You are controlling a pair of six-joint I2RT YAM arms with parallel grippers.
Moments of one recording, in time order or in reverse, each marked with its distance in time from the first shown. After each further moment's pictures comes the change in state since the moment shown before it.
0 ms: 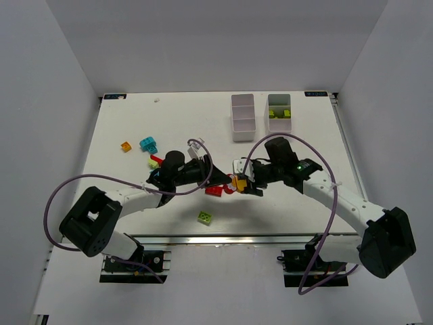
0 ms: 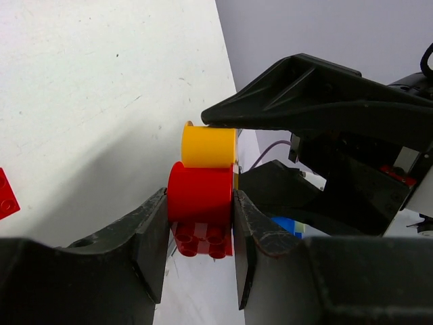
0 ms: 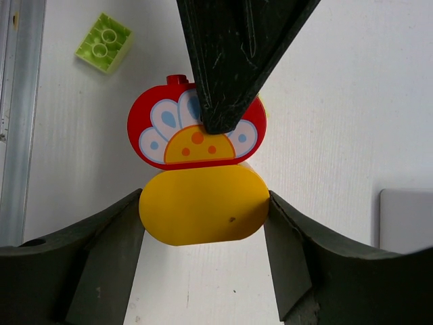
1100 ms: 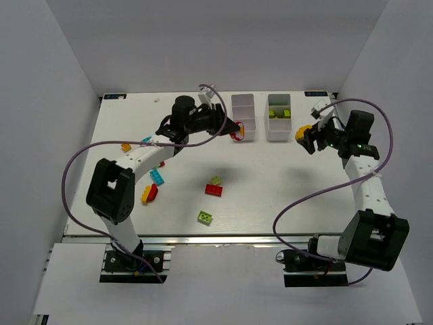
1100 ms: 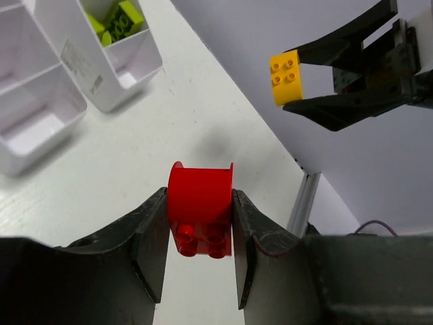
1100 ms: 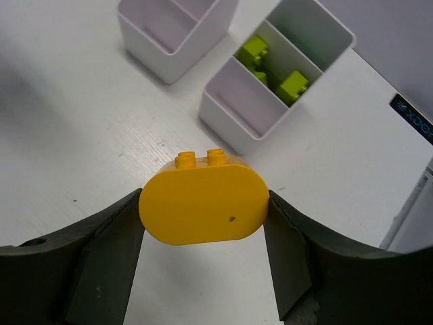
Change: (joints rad) left arm 0.122 0.293 0.700 -0.352 0.023 0.441; right arm -0.780 0.029 0.137 0.125 -0.111 0.266
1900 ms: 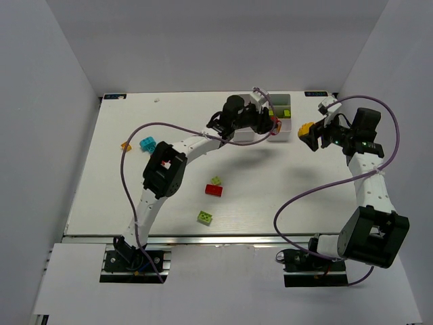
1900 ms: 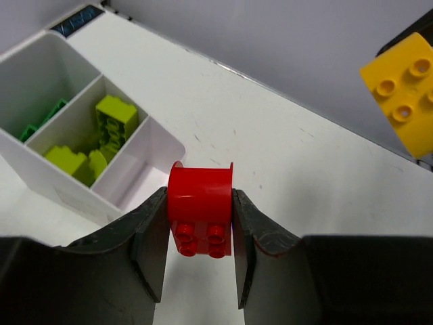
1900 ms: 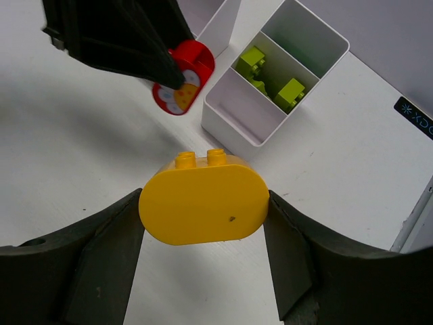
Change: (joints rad) left arm -0.194 0.623 0.658 0.031 -0.099 0.405; right arm -0.072 0.039 0.053 0.006 -0.073 0.069
